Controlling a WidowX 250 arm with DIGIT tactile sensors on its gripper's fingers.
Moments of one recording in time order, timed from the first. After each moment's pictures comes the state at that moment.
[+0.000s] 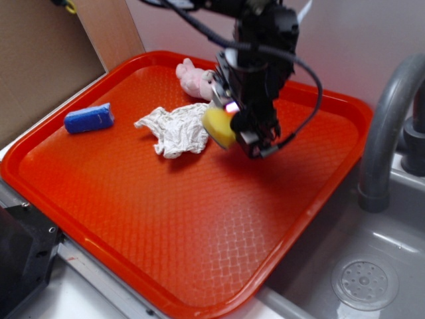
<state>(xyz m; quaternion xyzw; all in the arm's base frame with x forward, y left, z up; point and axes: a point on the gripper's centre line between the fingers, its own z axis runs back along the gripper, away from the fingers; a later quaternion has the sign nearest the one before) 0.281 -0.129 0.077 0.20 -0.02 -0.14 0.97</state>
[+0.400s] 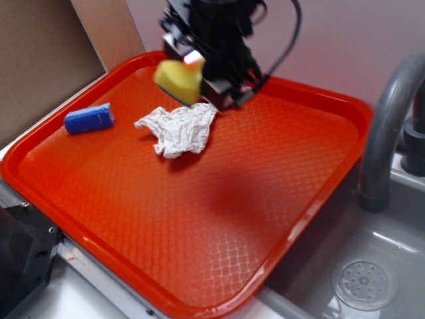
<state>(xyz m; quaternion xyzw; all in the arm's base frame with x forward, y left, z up) 0.250 -0.115 0.145 0.21 -0.02 -0.02 0.98</state>
